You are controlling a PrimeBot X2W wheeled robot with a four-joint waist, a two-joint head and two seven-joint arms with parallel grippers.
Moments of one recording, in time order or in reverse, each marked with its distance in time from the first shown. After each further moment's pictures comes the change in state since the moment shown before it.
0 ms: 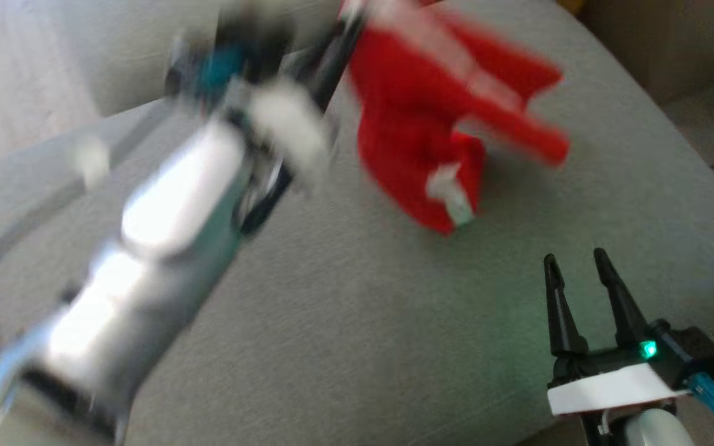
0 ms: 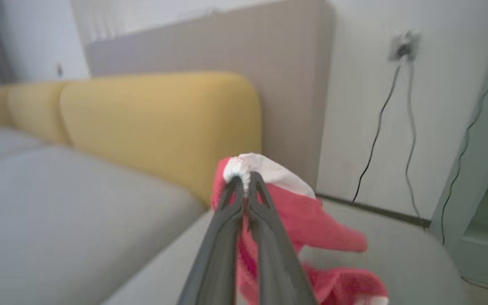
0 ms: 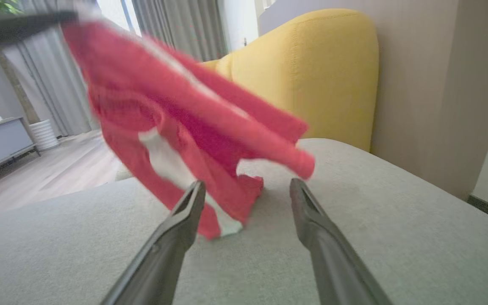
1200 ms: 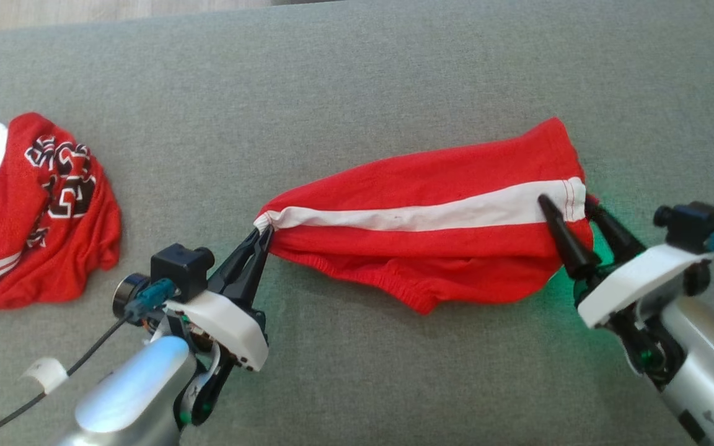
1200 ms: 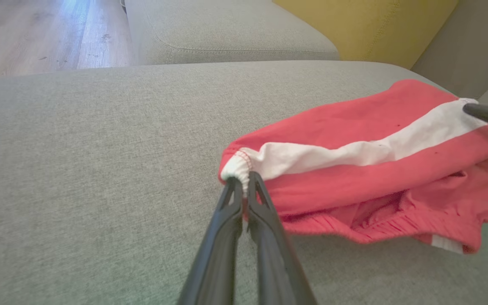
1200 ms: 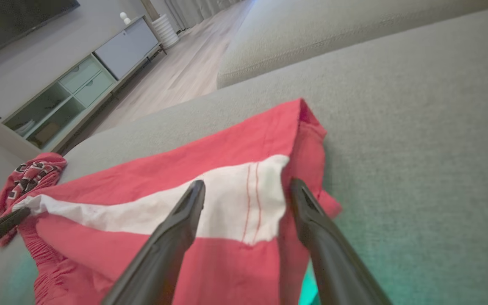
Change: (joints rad) left arm 0.567 0.255 -0.001 -0.292 -0.076 0.196 -0.075; right arm -0.483 -0.453 0.586 0.341 0.798 0.000 0.083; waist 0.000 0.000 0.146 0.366
